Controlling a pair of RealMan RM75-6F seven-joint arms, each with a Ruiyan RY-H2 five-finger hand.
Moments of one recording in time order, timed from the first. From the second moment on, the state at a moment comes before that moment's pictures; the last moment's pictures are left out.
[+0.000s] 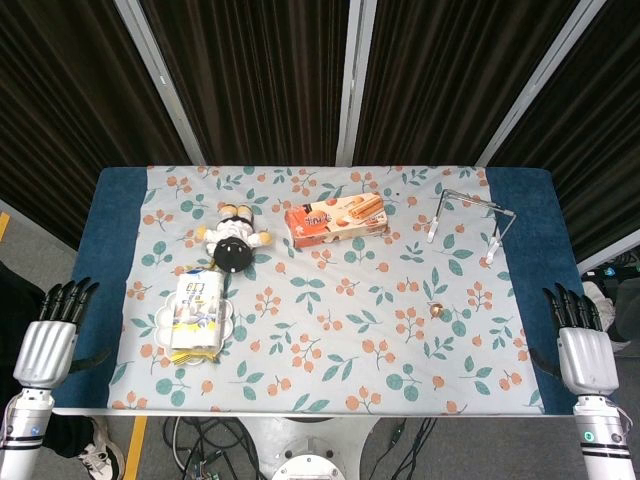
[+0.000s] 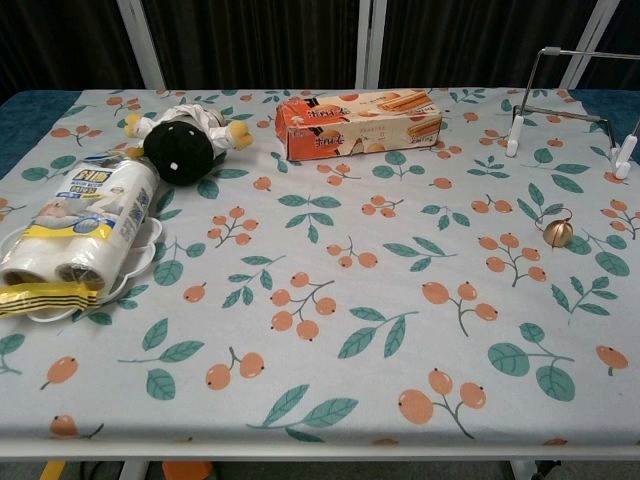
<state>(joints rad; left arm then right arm) -0.12 -1.30 -0.03 -1.39 1.56 1.52 -0.02 0.14 -1.23 0.02 -1.53 -1.38 1.46 -0.11</state>
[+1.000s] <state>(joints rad) -0.12 -1.32 -0.01 -1.35 1.57 1.51 -0.09 0.42 -1.37 0.15 -1.55 -1.18 1.08 -0.41</state>
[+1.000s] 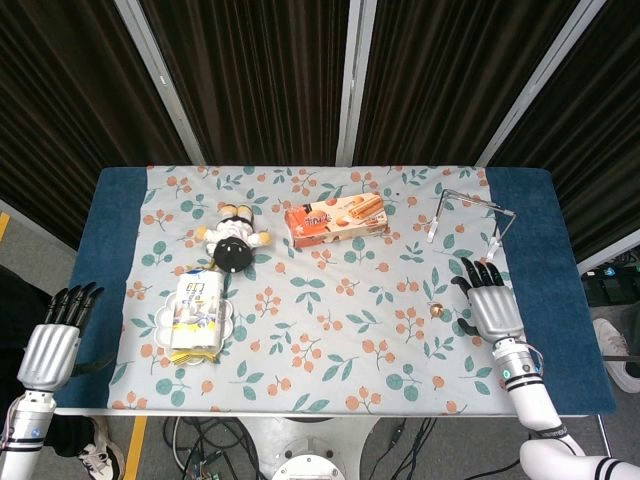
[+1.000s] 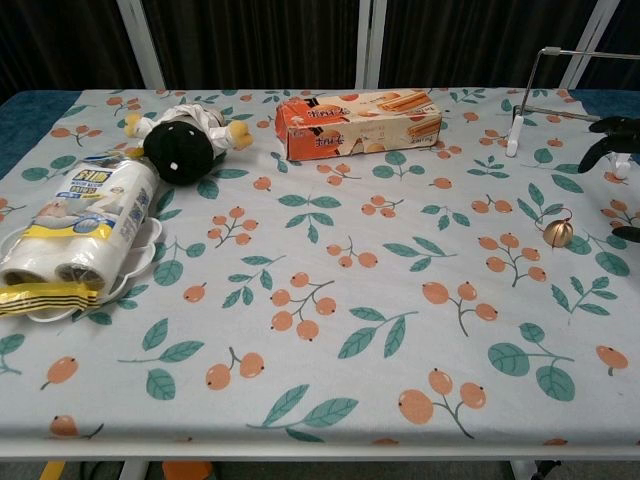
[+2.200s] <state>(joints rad) -0.13 -1.30 -0.01 -1.34 1.57 1.50 -0.13 0.49 -1.44 0.14 -1.52 -1.11 1.05 -0.41</state>
